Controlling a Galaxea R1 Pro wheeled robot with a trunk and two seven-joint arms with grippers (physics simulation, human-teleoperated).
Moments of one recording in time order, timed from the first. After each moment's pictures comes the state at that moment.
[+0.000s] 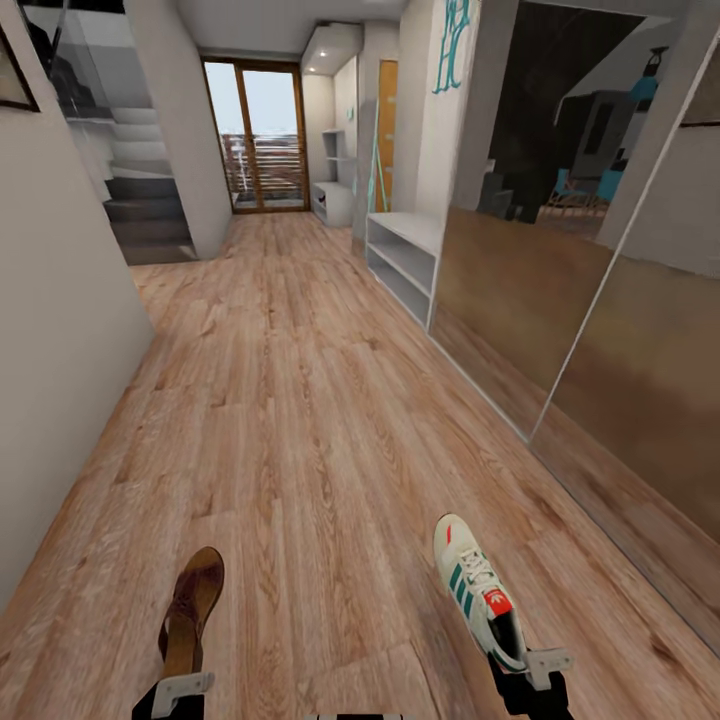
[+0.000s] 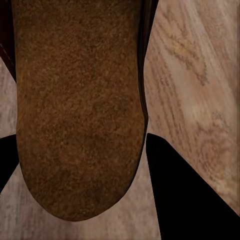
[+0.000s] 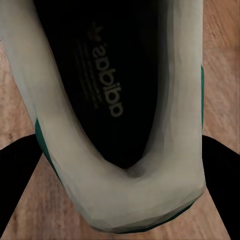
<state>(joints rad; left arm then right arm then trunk) -0.30 0.07 0.22 -0.26 -0.09 -0.49 -0.01 -0.41 -0.10 -0.24 -0.11 0.24 -0.60 0.13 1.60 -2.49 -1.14</state>
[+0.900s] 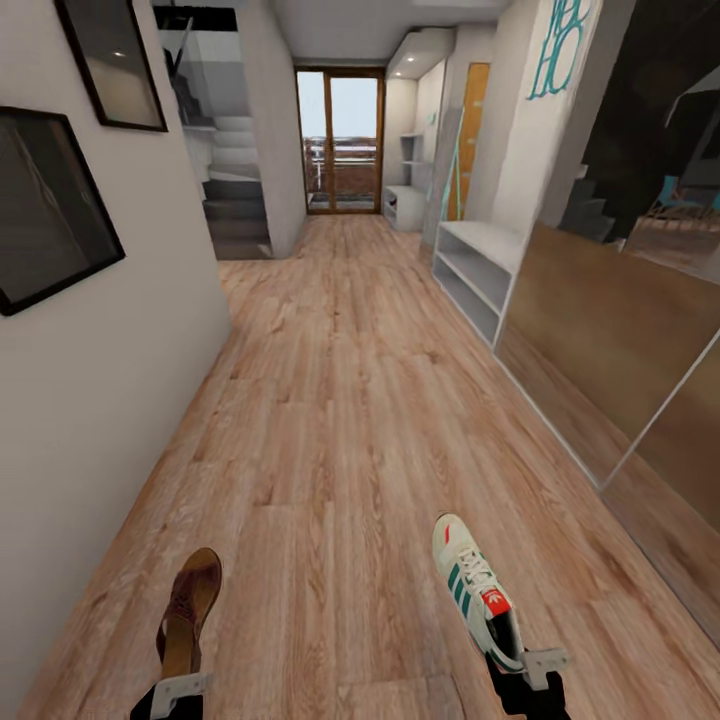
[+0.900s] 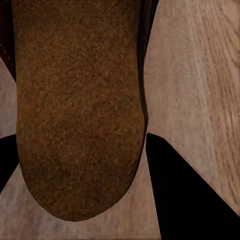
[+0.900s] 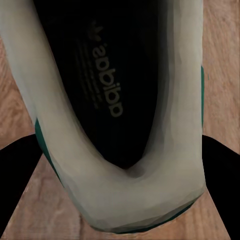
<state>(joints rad) -0.30 0.07 0.24 -0.26 -0.09 -0.49 -0.01 -0.41 -0.10 -0.24 -0.10 0.24 -0.60 0.13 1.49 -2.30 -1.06</state>
